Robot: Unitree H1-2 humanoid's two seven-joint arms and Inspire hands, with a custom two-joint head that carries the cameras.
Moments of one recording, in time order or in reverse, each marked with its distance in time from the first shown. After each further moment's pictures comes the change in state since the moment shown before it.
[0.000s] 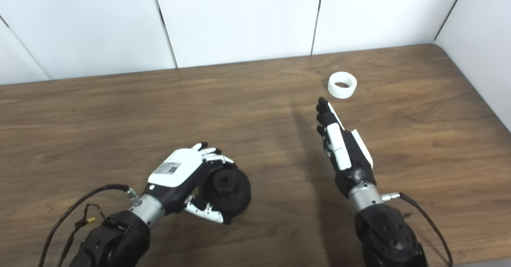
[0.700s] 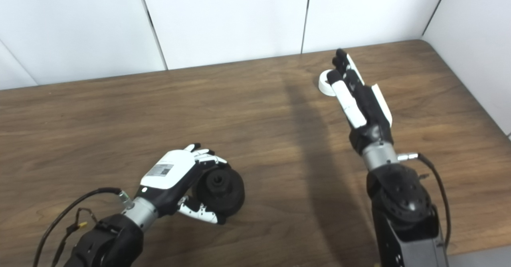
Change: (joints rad) left arm 0.010 0.012 0.014 -0.001 -0.007 -0.017 0.002; right arm -0.192 -0.079 -0.122 -0.096 -0.055 0.131 -0.041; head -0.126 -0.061
